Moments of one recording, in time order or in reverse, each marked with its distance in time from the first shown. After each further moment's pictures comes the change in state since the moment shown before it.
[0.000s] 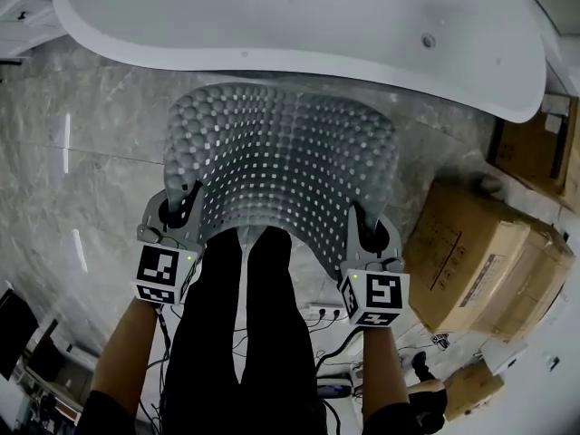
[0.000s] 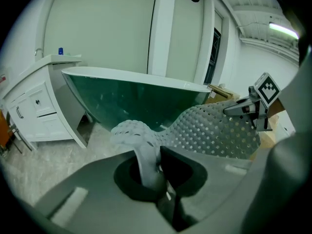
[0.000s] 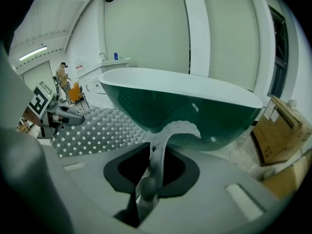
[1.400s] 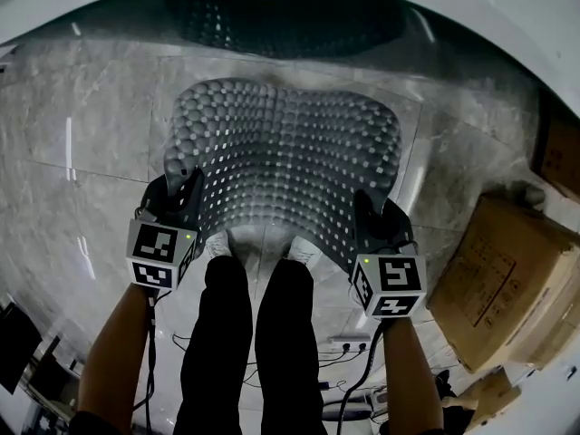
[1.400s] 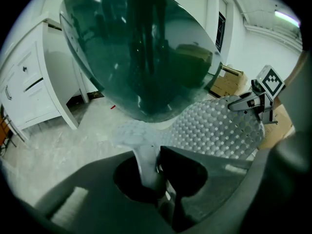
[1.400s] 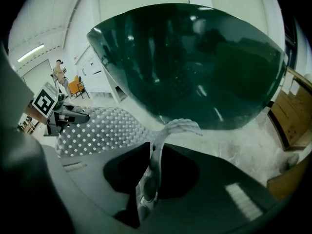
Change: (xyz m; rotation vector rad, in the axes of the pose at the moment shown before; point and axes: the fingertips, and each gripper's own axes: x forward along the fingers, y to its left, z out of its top) left arm 0.184 0.064 -0.167 0.001 0.140 -0.002; right arm 0.204 0.006 -0.146 0.022 0.108 0.065
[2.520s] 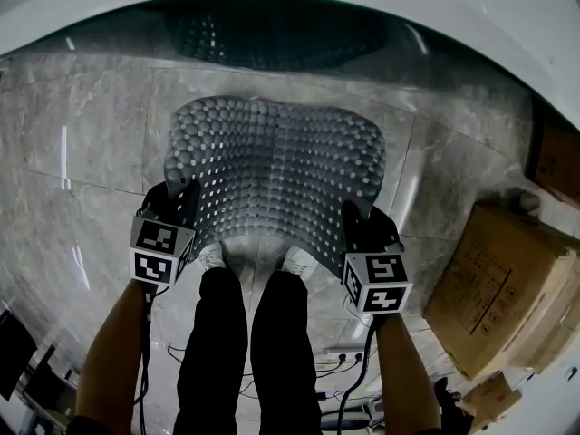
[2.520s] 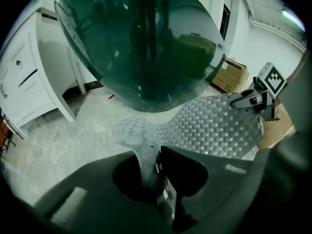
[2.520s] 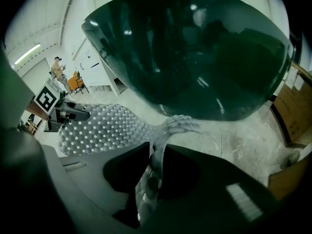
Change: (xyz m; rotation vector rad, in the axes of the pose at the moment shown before) left arm 0.024 0.006 -0.020 0.001 0.102 -0.014; right arm 0.021 -0.005 -0.024 0.006 0.090 0.017
